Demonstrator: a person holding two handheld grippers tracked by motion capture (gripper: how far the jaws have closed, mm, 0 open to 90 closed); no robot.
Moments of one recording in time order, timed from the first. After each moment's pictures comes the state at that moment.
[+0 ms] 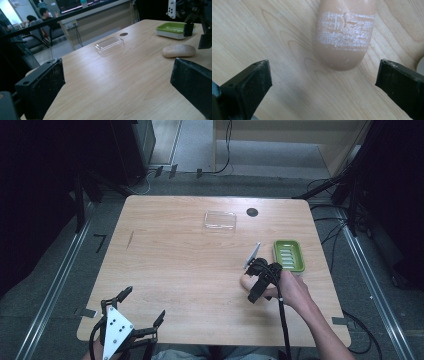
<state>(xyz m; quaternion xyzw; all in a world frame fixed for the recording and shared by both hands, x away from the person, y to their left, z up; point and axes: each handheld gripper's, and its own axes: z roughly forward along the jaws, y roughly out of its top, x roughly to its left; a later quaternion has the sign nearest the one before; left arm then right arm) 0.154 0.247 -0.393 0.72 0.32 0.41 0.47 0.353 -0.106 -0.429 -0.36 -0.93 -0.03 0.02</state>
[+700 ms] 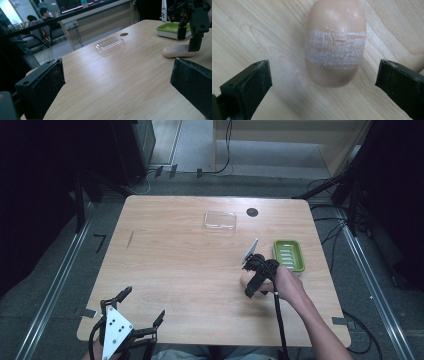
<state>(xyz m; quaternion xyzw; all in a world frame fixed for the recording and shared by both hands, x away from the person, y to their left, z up) 0.154 0.248 -0.393 0.71 0.33 0.41 0.47 0.372 -0.101 -0.440 -0.38 -0.93 -0.03 0.02</state>
